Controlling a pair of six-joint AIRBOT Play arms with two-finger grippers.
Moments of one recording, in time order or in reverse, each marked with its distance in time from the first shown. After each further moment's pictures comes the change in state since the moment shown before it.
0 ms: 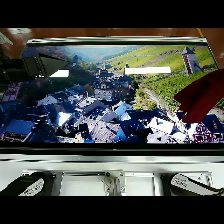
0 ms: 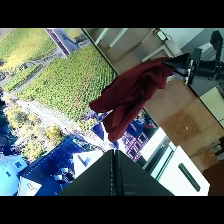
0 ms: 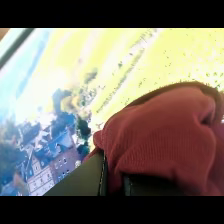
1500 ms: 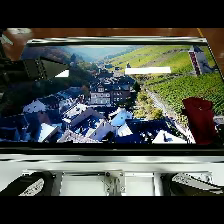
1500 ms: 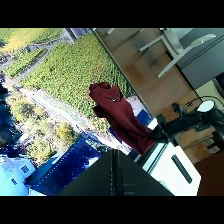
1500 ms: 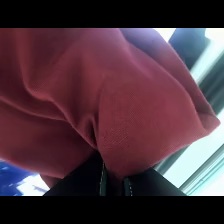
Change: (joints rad) left arm 0.000 0.003 0.000 0.026 -0.037 -0.063; right arm -0.277 -0.043 -0.568 -0.531 0.046 0.202
